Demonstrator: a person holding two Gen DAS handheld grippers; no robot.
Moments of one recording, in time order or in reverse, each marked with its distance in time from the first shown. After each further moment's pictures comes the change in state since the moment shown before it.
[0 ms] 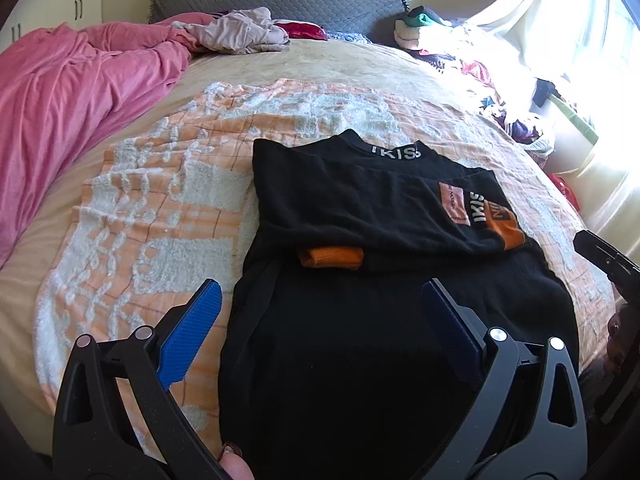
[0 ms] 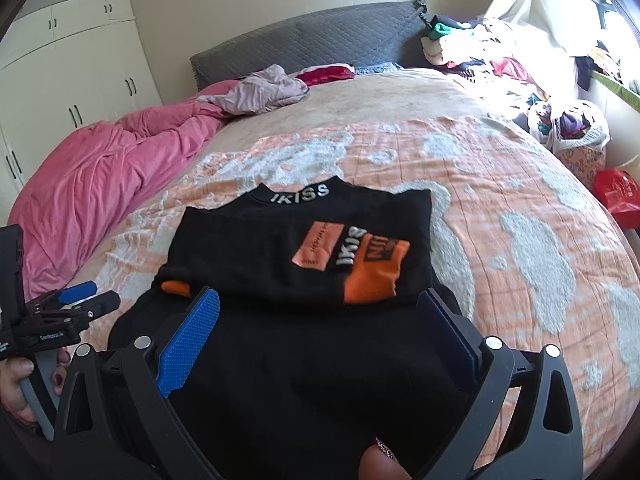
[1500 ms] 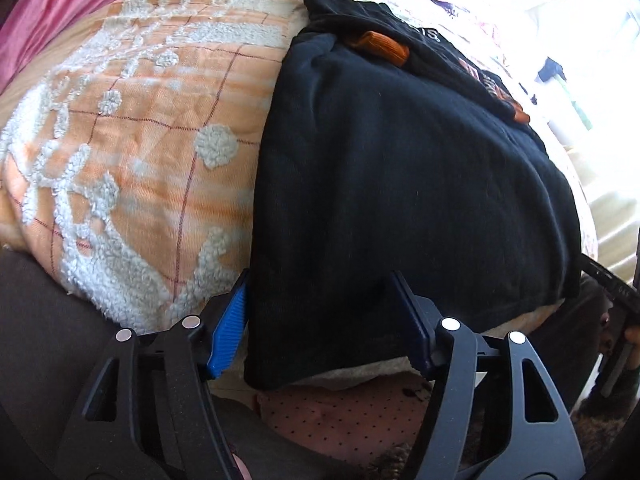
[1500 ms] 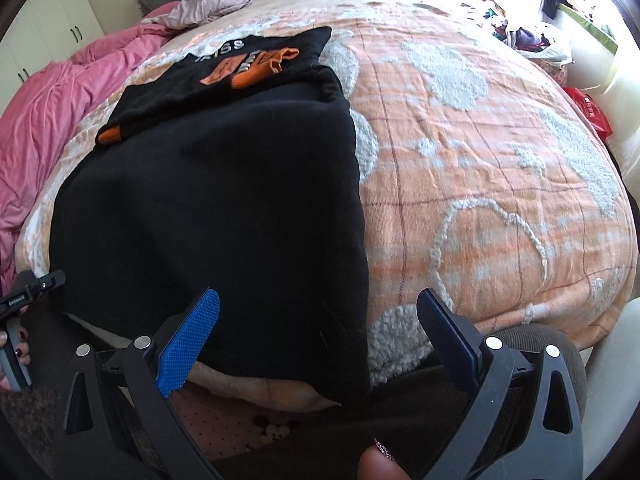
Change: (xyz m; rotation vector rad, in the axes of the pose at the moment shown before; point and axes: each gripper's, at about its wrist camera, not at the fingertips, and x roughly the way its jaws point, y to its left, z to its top) left arm -0.005 0.047 -0.147 -0.135 0.266 -0.111; right arm -0.041 -0.064 -0.135 0.068 0.337 -0.143
